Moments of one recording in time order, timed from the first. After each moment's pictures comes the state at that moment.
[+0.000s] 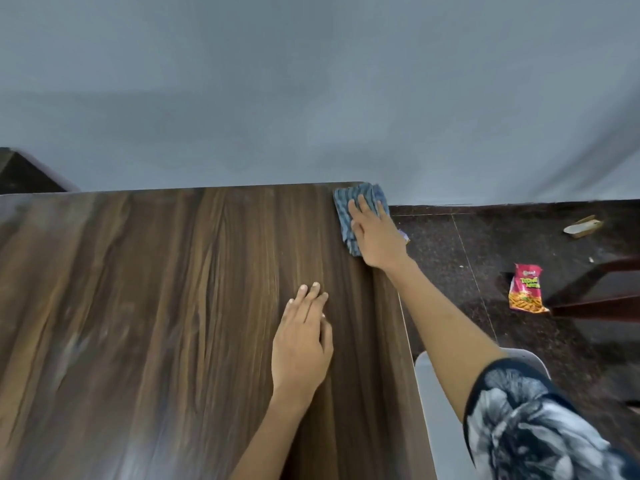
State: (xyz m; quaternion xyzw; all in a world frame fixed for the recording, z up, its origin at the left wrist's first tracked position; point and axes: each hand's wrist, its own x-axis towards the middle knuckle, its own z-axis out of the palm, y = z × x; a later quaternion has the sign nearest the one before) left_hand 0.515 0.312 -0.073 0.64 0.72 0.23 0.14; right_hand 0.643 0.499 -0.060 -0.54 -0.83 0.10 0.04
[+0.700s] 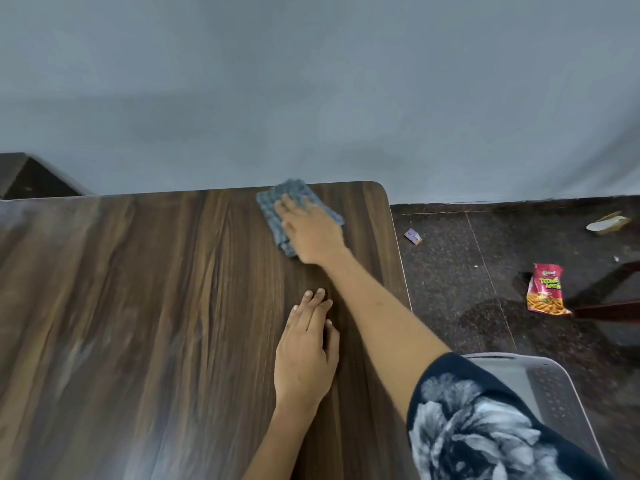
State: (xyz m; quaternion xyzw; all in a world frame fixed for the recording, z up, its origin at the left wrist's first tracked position) left_hand 0.515 0.310 -0.066 0.63 0.72 0.25 0.18; right_hand 0.534 0.500 -0.059 -0.47 -0.87 0.12 0.05
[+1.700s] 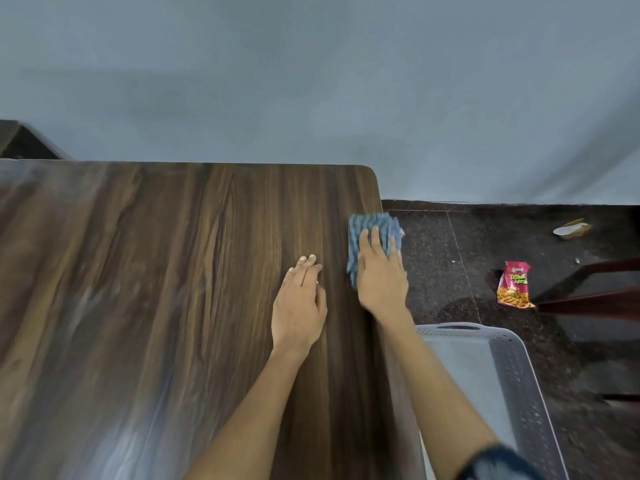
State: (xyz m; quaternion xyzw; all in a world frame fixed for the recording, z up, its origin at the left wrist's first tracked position) left_hand 0.513 0.303 -0.068 0.63 0.72 0.24 0.14; right_hand 0.639 0.370 -0.044 -0.68 -0.72 0.16 0.03
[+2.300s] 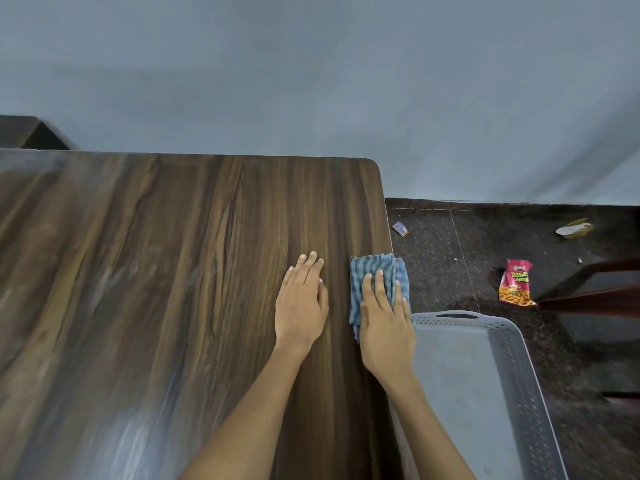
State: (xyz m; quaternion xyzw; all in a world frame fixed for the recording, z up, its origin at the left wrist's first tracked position) left_hand 0.515 0.279 -0.074 0.63 0.73 0.23 0.13; right_hand 0.655 0.263 -0.060 -0.67 -0.73 0.11 0.01
